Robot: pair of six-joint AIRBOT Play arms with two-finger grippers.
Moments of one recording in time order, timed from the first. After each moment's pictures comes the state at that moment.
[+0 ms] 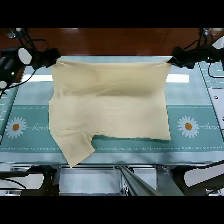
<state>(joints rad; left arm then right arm) -0.04 -1.53 1.40 1.51 -0.65 -1.94 -0.16 -1.74 1.69 -1.01 1.08 1.52</state>
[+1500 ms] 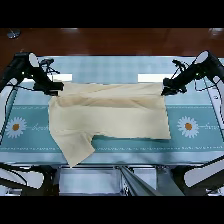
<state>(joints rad) -0.01 -1.67 1.44 1.54 -1.34 -1.57 -0.13 -1.80 1.56 -1.16 1.47 1.46</state>
